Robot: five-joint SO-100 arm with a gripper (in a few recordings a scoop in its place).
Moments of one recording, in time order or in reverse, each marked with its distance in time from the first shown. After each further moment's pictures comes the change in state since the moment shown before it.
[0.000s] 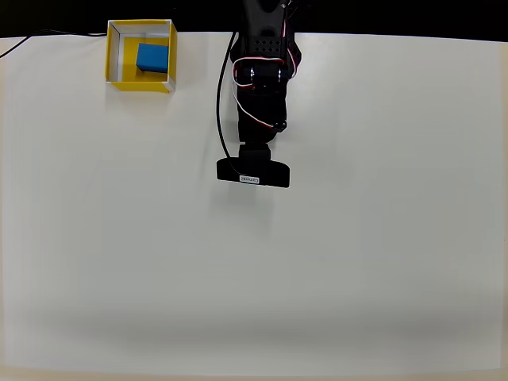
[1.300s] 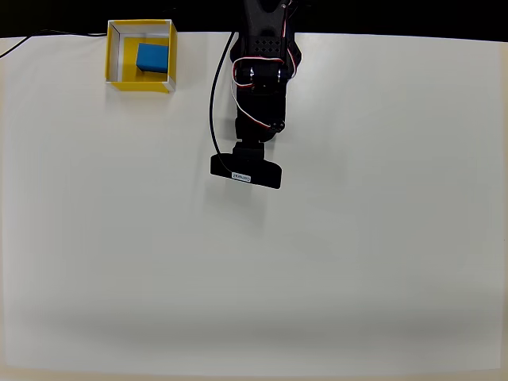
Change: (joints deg) arm 0.5 0.0 0.0 0.1 5.4
